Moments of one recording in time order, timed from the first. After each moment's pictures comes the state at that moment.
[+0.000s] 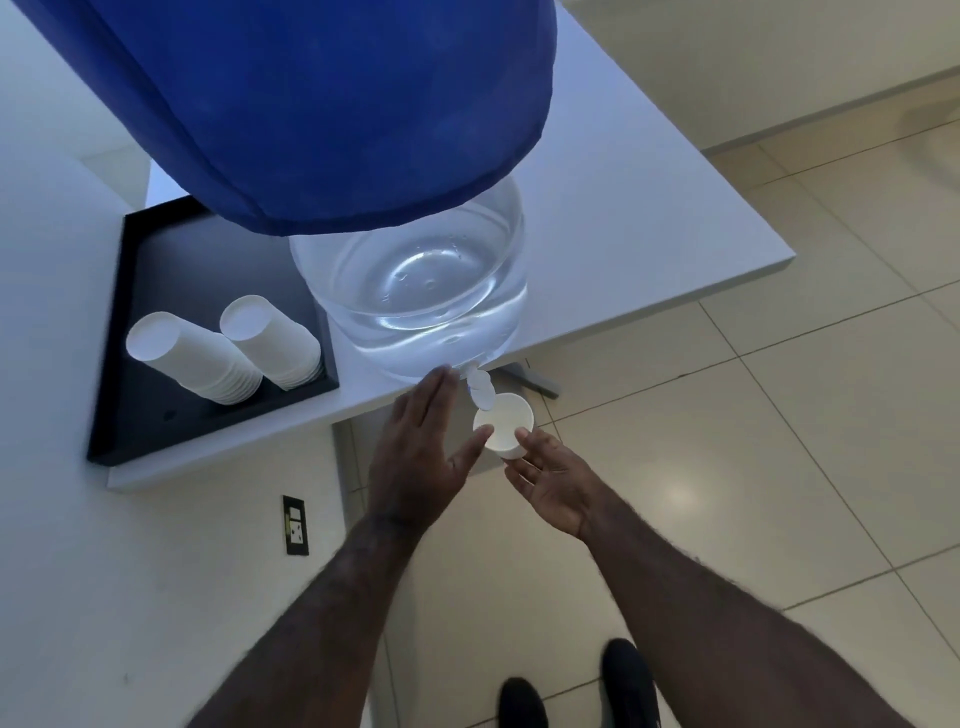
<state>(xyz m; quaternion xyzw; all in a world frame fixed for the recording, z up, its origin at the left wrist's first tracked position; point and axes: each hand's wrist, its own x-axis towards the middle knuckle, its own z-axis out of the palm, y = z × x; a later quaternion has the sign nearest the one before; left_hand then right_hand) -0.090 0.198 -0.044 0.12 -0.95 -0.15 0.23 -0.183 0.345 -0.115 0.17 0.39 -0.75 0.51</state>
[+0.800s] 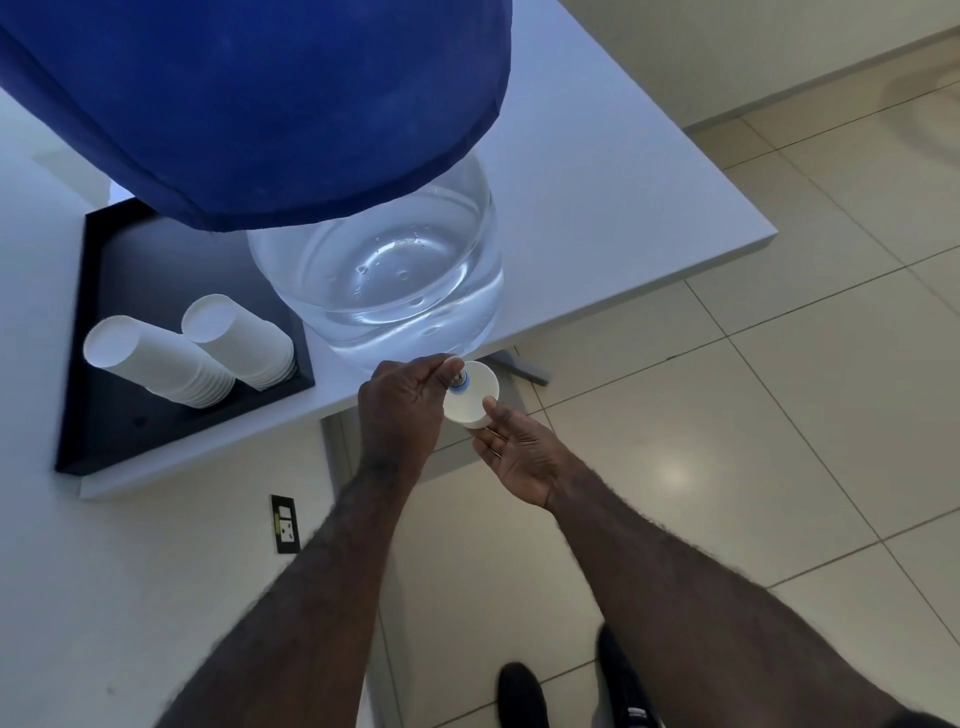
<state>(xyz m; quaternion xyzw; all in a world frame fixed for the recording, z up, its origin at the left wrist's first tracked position) -0.131 0.201 -0.015 0.26 -0.89 -0.31 0.22 -0.195 0.320 -0.105 0.16 0.38 -0.75 0.52</state>
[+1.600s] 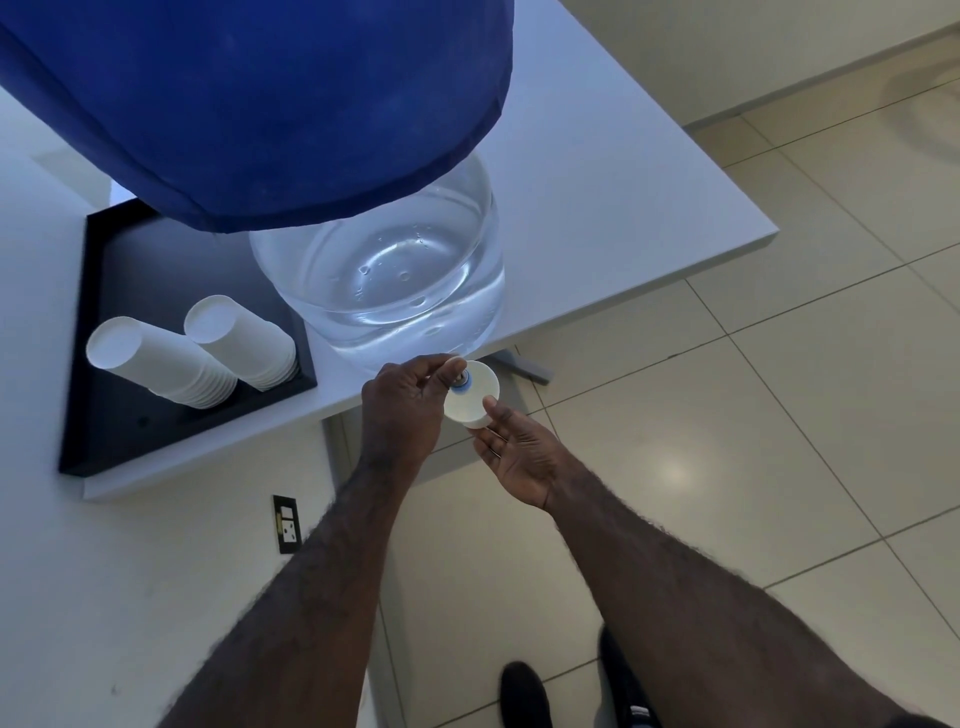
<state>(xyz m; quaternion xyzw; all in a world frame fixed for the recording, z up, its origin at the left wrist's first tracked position) -0.132 0.200 -0.013 0.28 -0.86 -0.38 0.19 -0.189 0.318 -0.102 0.16 0.38 -0.75 0.52</state>
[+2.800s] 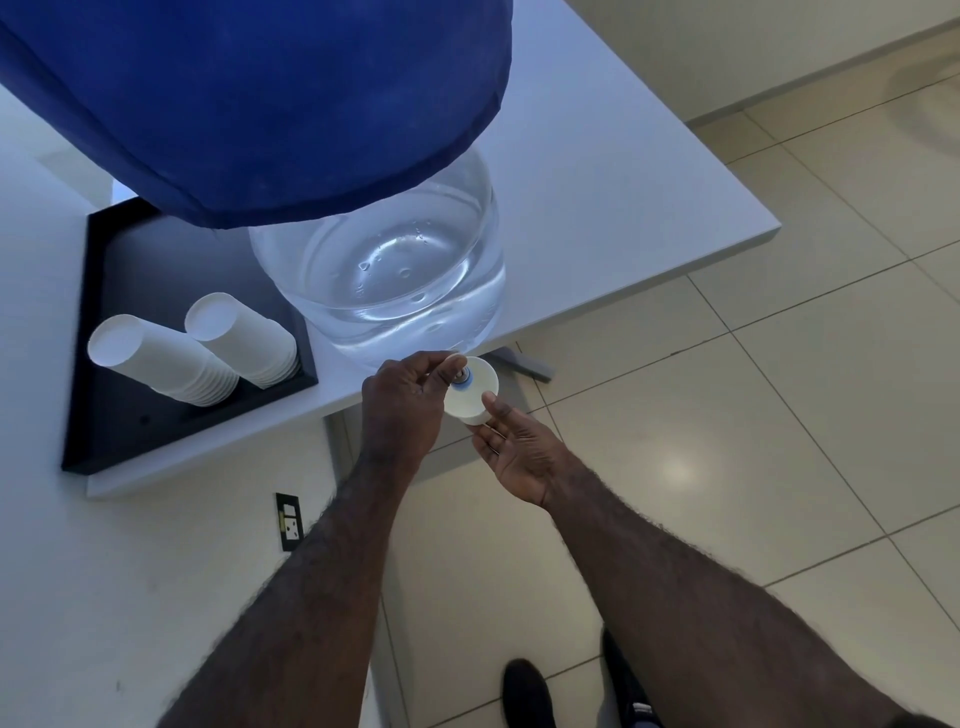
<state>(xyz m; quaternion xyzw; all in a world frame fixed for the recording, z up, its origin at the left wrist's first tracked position) -0.132 0.197 -0.015 0.28 -0.86 -0.37 0.19 -0.187 0.314 -0.102 0.17 0.37 -0.76 0.51</state>
